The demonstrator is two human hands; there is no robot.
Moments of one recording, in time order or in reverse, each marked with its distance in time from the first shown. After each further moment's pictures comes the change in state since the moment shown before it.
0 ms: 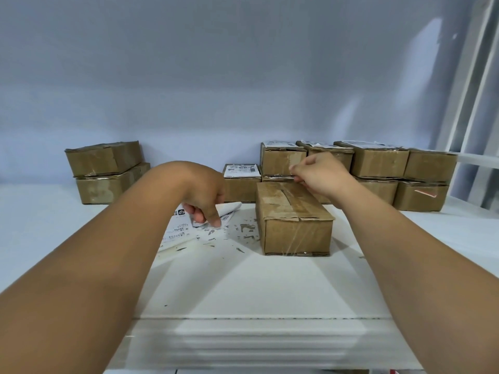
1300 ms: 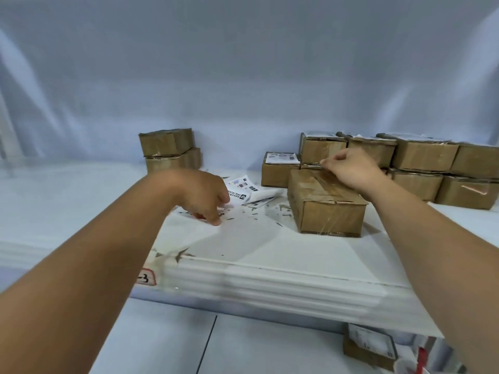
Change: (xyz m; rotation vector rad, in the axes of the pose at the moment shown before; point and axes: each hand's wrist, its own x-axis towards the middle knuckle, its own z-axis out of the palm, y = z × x) left_hand -0.077 -0.038 0.035 -0.012 0.059 -0.091; right_hand -0.028 -0.015 0.003 -0.094 -0.062 -0.068
